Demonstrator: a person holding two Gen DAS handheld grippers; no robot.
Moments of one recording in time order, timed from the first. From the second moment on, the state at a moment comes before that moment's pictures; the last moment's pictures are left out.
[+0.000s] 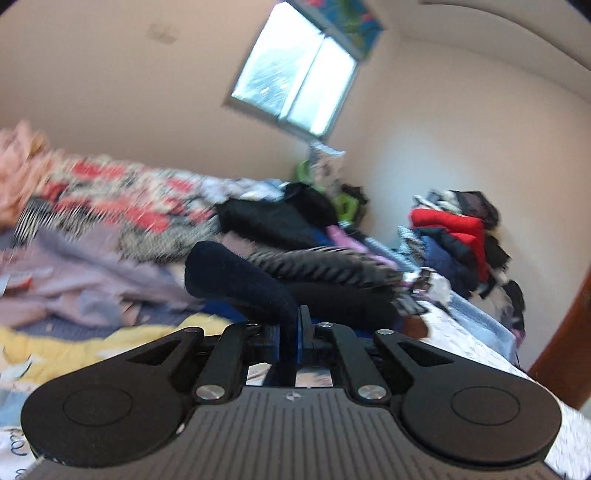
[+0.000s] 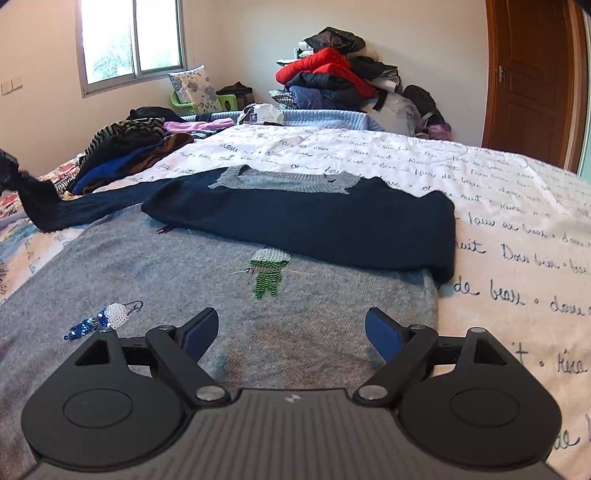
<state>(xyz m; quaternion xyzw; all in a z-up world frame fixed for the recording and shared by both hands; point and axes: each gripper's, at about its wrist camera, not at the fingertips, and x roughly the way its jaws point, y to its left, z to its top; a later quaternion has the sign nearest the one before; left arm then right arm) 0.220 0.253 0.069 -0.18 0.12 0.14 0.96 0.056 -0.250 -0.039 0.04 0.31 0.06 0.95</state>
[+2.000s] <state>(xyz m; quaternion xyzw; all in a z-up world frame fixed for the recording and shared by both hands) 0.162 -0.142 -0.033 0.10 0.26 -0.26 0.92 0.032 -0.283 -0.039 0.09 0.31 0.05 0.95</state>
